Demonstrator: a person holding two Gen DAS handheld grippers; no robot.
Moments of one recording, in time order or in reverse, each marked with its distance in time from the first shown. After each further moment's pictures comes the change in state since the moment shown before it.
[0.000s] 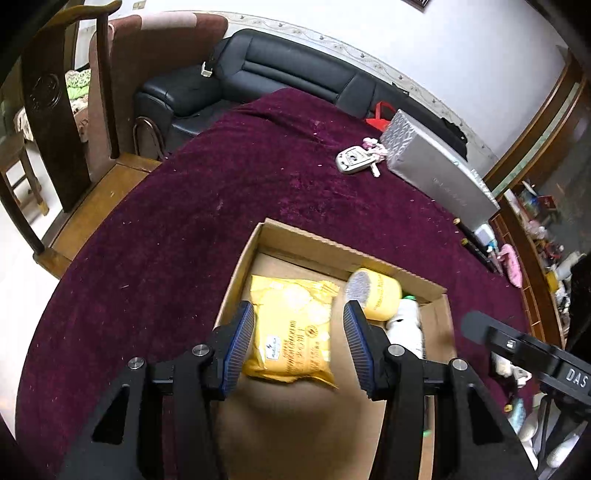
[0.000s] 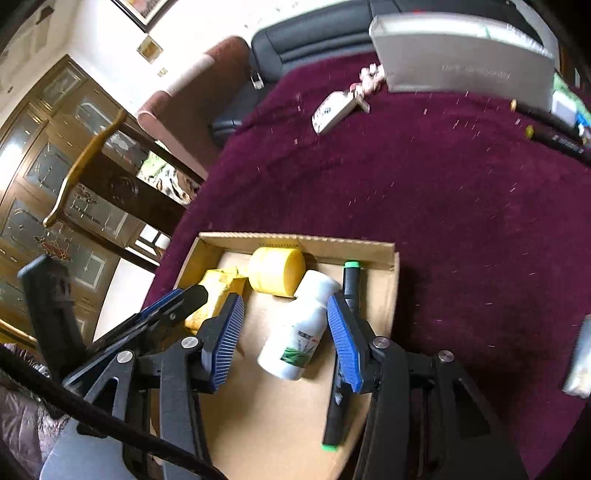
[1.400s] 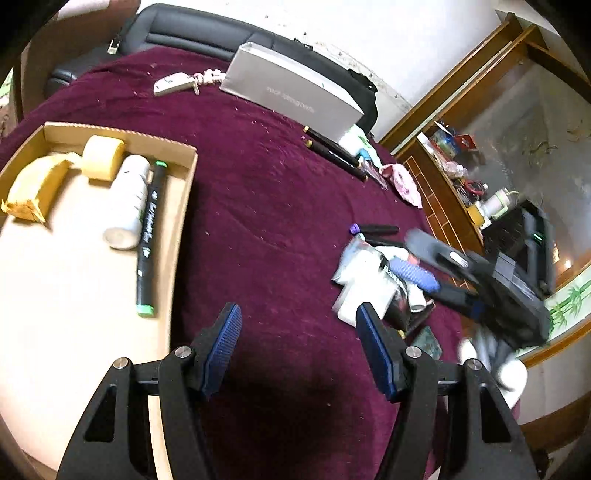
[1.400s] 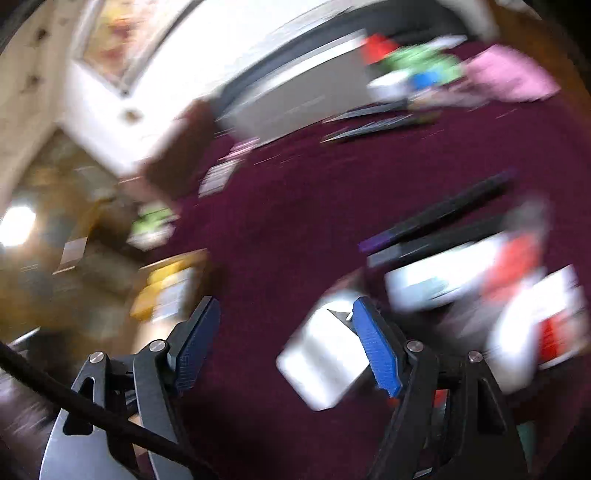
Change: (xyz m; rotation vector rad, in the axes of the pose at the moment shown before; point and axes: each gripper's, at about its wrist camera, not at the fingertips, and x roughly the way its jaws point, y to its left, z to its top) left arm -0.017 -0.178 -0.113 0.120 0.127 -0.278; right arm -0.133 -0.188 -0.056 0.147 -0.084 0.246
